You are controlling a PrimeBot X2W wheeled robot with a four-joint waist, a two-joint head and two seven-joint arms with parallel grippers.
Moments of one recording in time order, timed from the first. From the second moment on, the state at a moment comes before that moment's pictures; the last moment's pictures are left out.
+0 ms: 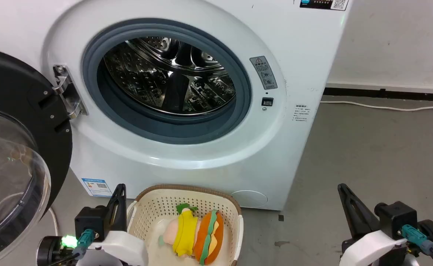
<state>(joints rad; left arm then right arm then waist) 0.01 0.05 0.00 0.00 0.00 0.01 0.00 0.01 -0.05 0.00 0.00 0.01 0.13 0.00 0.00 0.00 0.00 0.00</state>
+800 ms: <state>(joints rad) 0.01 0.05 0.00 0.00 0.00 0.01 0.00 0.01 -0.05 0.00 0.00 0.01 0.13 0.00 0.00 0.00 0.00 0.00</state>
